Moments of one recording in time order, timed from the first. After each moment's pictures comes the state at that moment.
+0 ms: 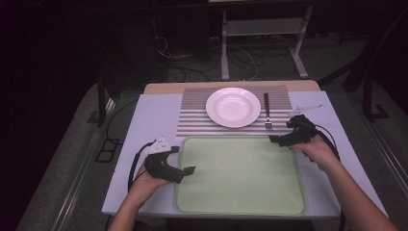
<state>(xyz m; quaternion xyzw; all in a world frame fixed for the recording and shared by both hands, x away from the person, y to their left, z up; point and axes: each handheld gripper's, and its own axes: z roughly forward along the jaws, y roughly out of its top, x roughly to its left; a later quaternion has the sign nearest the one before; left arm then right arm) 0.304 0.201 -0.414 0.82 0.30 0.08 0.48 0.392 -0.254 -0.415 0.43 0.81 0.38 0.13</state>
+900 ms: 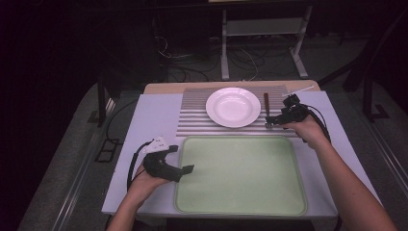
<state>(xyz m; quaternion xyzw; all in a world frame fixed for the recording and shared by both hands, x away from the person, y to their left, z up) 0.305 0.205 -0.413 0.81 0.30 0.08 0.49 0.457 -0.248 -0.403 0.48 0.80 0.34 0.12</state>
